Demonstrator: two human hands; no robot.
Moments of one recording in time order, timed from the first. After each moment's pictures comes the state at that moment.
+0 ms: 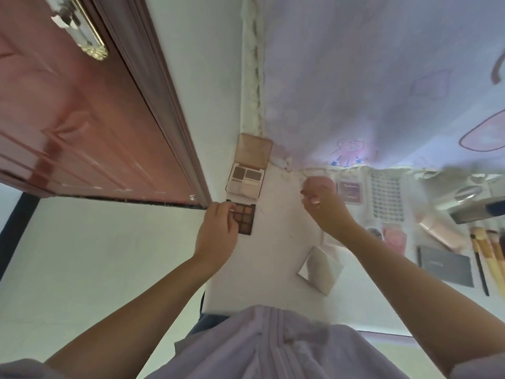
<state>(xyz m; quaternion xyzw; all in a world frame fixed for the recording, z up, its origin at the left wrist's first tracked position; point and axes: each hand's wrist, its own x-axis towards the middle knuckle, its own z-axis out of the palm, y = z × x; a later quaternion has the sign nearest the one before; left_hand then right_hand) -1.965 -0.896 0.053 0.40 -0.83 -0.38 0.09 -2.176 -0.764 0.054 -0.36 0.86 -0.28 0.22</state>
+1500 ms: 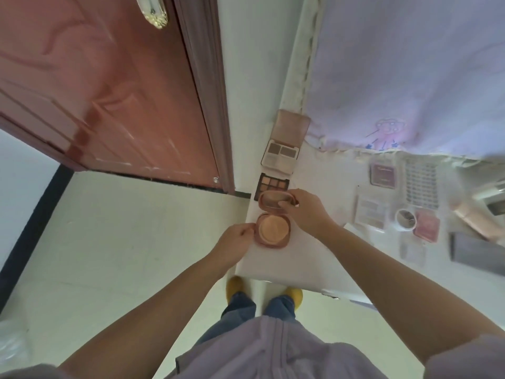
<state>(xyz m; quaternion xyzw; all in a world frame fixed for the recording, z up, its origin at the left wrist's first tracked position) -1.891 -0.866 0.068 0.46 -0.62 -0.63 -0.04 -2.061 -0.801 0.059 -0.36 0.84 -0.24 0.33</state>
